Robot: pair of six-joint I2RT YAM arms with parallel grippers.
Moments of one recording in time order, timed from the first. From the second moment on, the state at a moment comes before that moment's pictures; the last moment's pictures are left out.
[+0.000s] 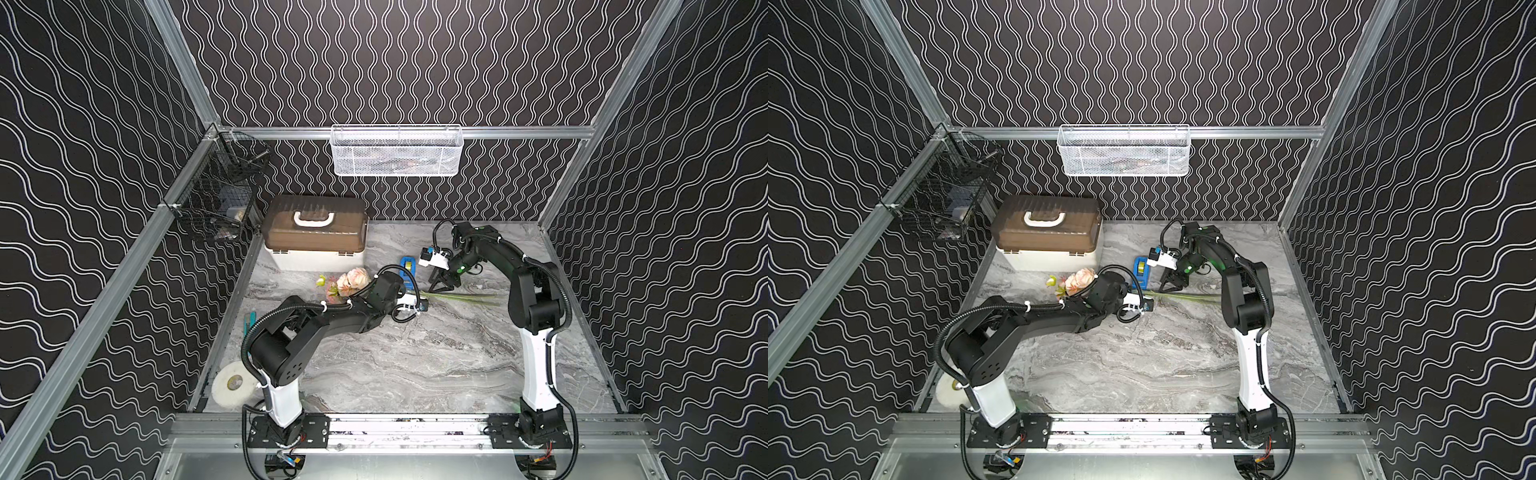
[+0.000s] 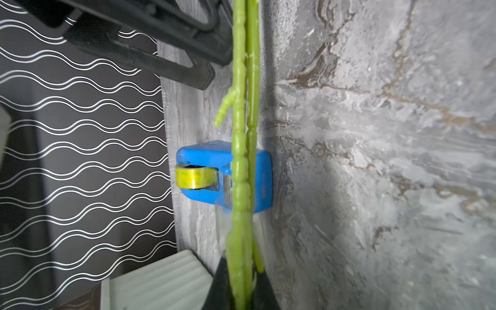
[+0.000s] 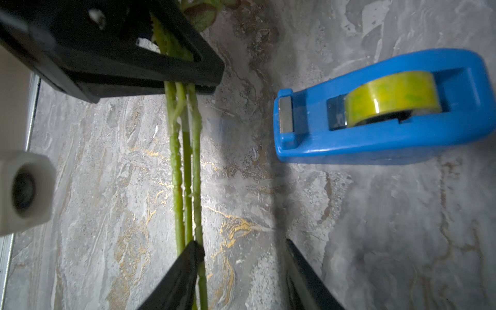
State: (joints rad) left arm -0.64 1.82 0.95 0.24 -0.22 1.23; right arm 0.27 2.26 1.89 -1.15 -0.67 -1.12
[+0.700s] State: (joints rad) left arm -0.64 1.83 0.93 0.32 -0.25 1.26; right arm 0.31 2.32 1.91 -1.21 -0.64 -1.14
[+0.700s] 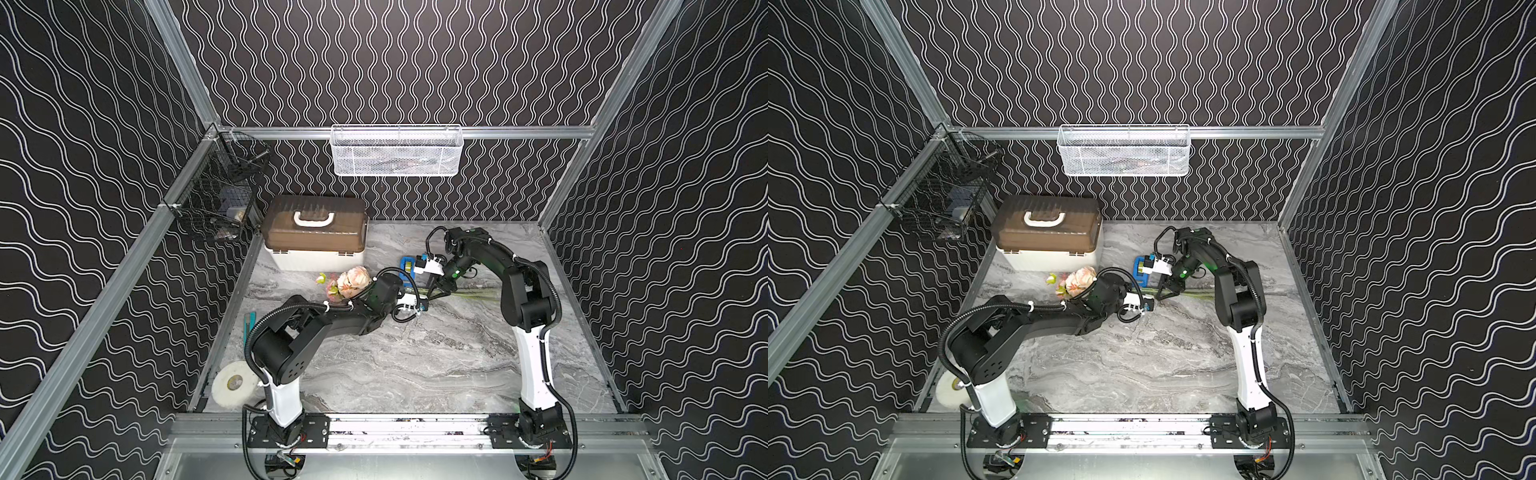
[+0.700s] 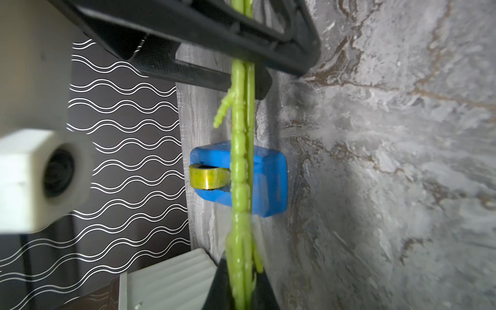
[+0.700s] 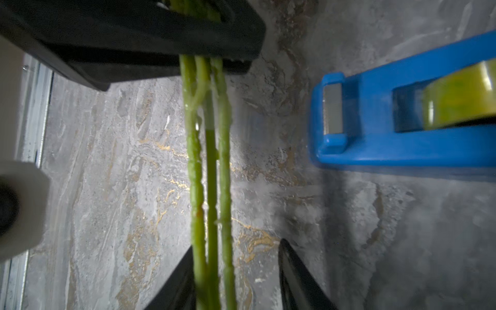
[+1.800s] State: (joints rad) left arm -0.48 1.62 1.20 -0.41 0.30 1.04; right arm 0.37 1.97 1.32 -0.53 -0.46 -1.26
